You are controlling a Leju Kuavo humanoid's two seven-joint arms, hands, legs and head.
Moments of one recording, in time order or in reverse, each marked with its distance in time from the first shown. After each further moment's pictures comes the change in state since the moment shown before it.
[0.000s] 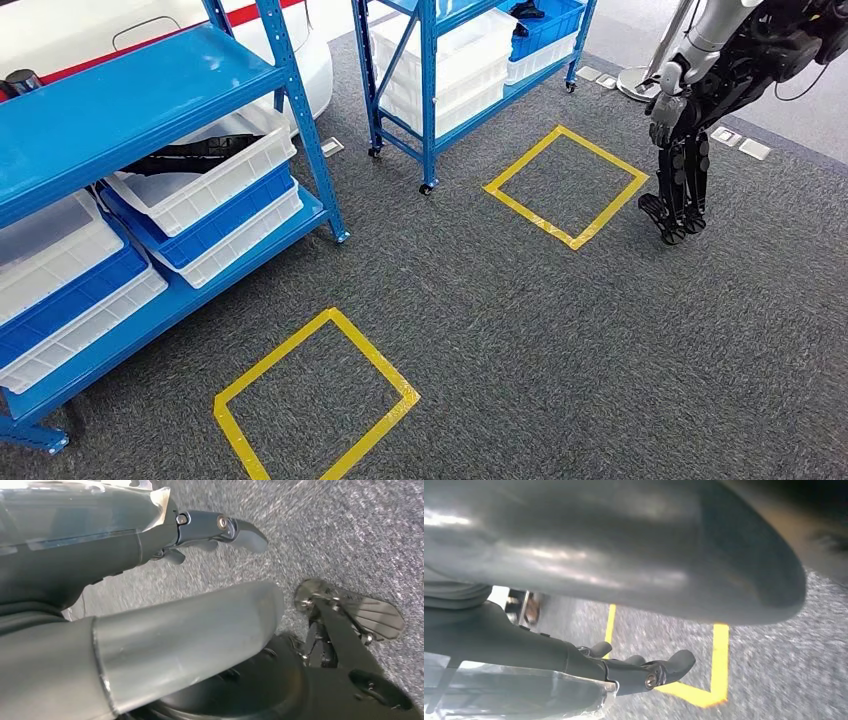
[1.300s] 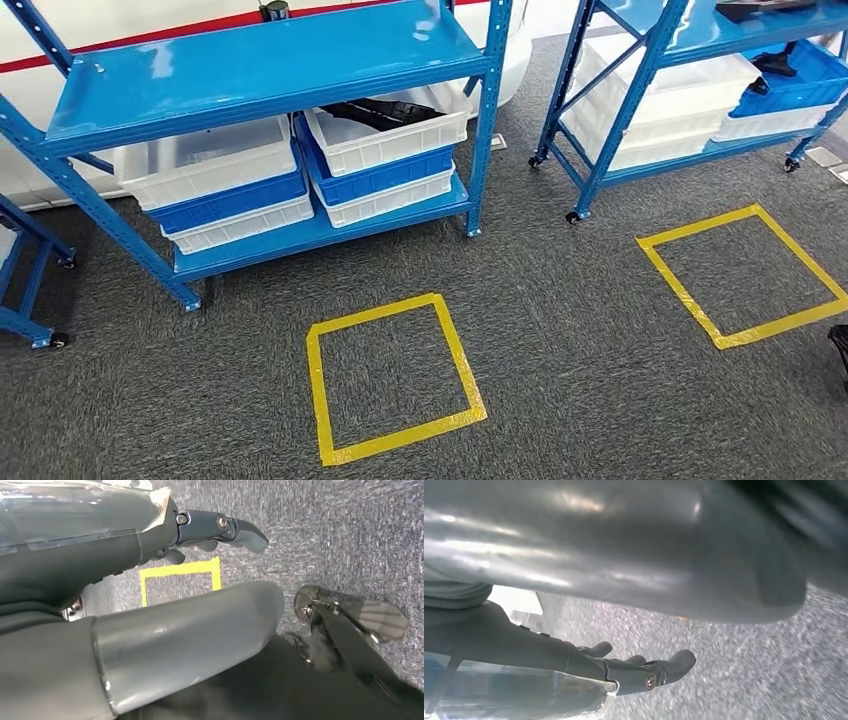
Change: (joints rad) left arm -0.003 -0.003 -0.002 -0.003 -0.013 0.024 0.016; right arm 0.005 -0.003 -0.016 0.000 0.001 -0.014 -0.015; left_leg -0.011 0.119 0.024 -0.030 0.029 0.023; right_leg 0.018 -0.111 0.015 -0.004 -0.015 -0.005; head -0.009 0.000
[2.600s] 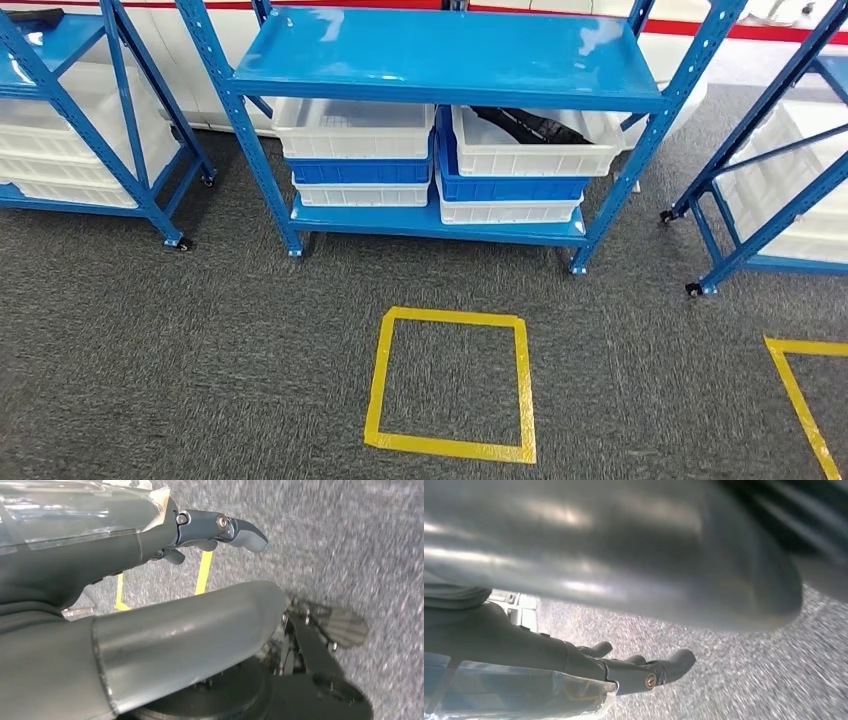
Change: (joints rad) left arm 0.005 0.024 -0.001 -0.001 0.009 -0.029 -0.098; right arm -0.004 0.009 -0.010 -0.001 0.036 -0.026 0.026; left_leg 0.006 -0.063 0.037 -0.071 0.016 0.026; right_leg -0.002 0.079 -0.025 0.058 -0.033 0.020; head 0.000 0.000
